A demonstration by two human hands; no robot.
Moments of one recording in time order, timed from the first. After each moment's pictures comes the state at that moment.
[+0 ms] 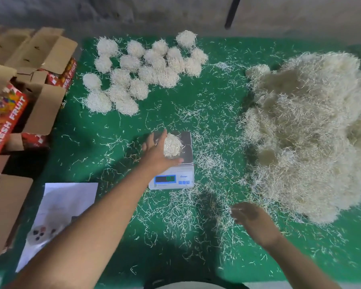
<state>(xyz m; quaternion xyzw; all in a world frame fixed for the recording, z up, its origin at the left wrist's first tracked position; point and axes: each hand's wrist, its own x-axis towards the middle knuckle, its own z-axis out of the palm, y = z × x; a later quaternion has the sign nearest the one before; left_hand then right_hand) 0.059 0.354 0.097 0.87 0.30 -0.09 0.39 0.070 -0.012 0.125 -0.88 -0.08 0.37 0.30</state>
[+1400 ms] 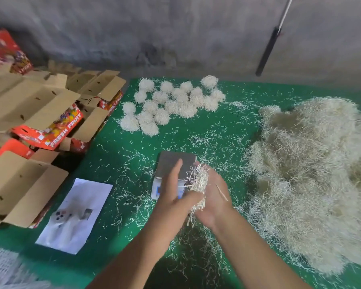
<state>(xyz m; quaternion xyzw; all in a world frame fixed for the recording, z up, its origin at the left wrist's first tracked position) -0.040 0.133 0.288 0.64 0.34 0.10 0.68 0.069 0.077 0.276 -0.44 0.05 0.48 0.75</state>
